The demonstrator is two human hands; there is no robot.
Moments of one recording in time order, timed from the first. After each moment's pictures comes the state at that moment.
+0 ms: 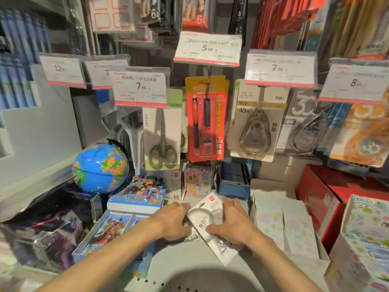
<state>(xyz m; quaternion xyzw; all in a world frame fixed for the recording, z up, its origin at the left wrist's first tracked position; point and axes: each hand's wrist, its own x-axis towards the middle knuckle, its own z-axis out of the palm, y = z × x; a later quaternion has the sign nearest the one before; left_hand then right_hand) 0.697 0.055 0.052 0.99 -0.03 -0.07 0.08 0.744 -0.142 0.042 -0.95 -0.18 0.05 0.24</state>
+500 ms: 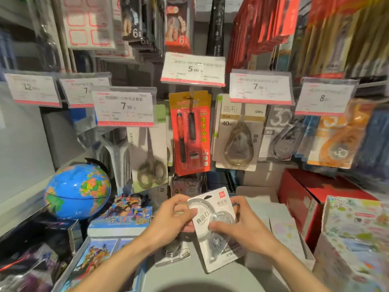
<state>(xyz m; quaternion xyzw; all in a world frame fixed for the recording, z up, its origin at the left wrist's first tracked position) 0.691 0.036 0.082 0.74 -0.05 0.02 0.67 0.705 -0.175 0.090 -0.86 -0.13 0.01 0.49</state>
